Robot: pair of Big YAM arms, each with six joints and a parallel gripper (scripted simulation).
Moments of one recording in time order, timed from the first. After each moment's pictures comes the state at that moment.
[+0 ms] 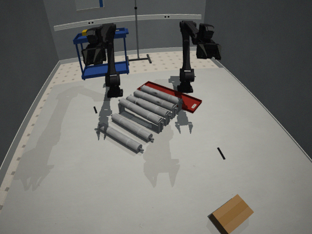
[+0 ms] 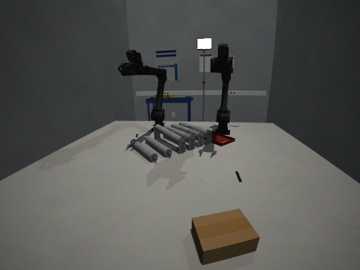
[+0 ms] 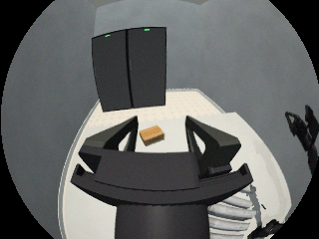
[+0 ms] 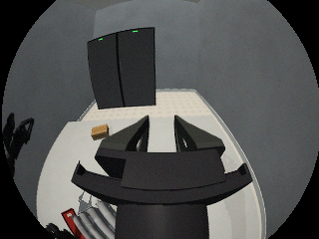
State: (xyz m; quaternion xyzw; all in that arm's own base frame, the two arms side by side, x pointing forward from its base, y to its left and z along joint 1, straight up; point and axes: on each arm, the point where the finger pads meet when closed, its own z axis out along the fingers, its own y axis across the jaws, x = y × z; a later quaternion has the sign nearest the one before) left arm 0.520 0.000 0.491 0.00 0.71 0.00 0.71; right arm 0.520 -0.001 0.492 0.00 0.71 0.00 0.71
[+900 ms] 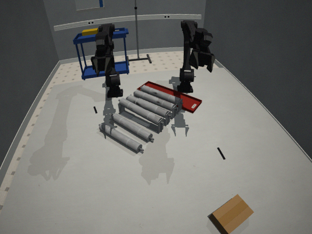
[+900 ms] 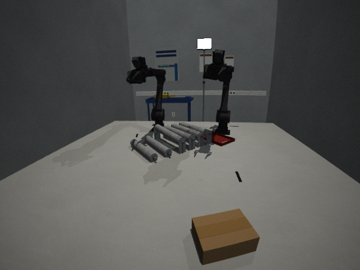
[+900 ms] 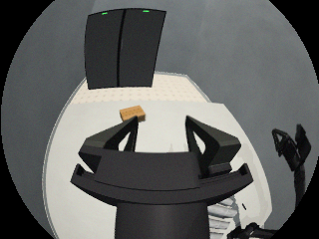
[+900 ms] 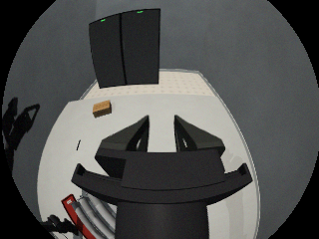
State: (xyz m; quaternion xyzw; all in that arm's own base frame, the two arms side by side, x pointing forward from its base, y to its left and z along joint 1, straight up) left arm 0.535 -0.036 0.445 -0.04 0.76 -0.08 0.64; right arm 0.506 0.033 0.433 -0.02 0.77 0.00 0.64
